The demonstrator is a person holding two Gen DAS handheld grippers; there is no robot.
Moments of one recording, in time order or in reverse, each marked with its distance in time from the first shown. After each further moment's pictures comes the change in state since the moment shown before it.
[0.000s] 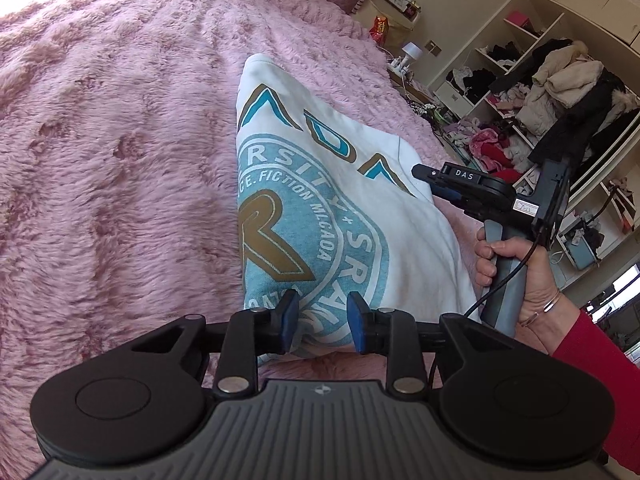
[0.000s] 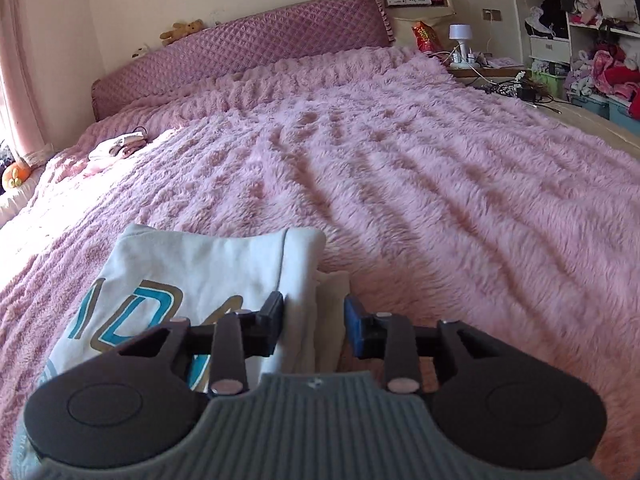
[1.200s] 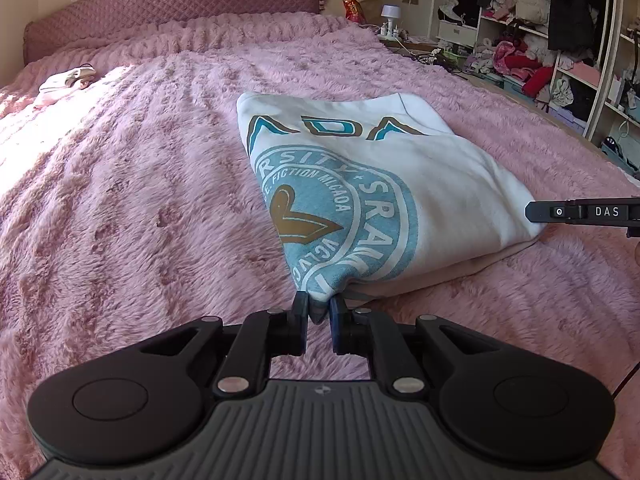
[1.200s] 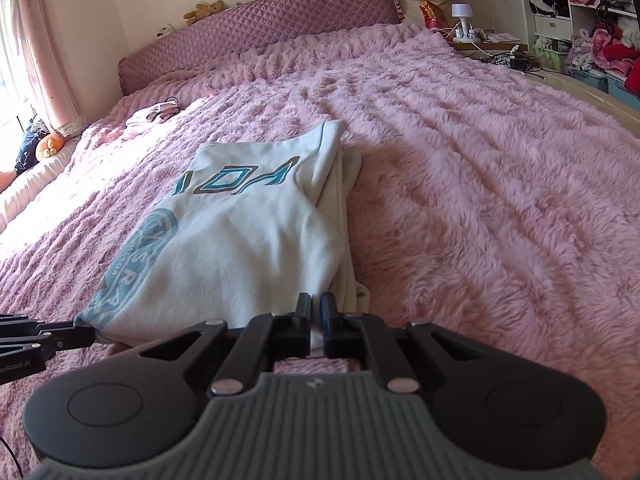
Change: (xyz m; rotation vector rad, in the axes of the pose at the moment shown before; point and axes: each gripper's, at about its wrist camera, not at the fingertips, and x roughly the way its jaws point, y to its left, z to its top) left arm -0.012 -0.051 -0.033 0.454 -0.011 0.337; right arm -0.150 0.012 -0.105 -0.038 0.103 0.040
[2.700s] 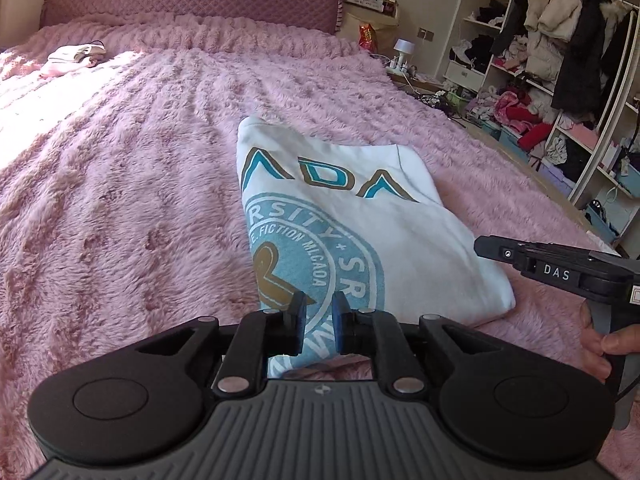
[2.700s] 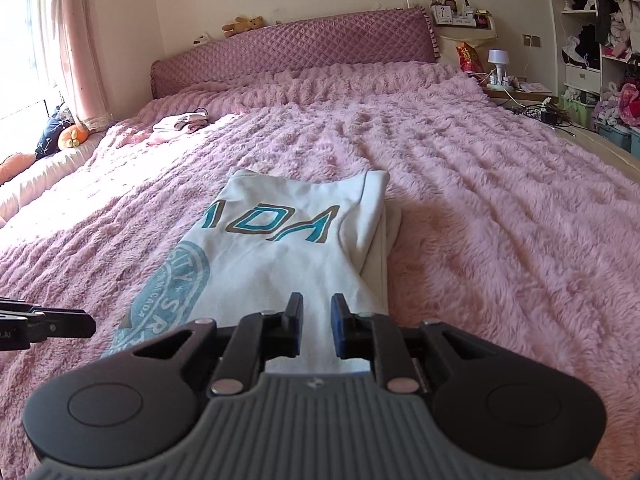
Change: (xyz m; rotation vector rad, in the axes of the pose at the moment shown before) left arm -0.009 0.009 0.035 -0.163 -0.047 -0.101; right arm 0.008 0.034 0.029 -0.136 -0.089 0.037
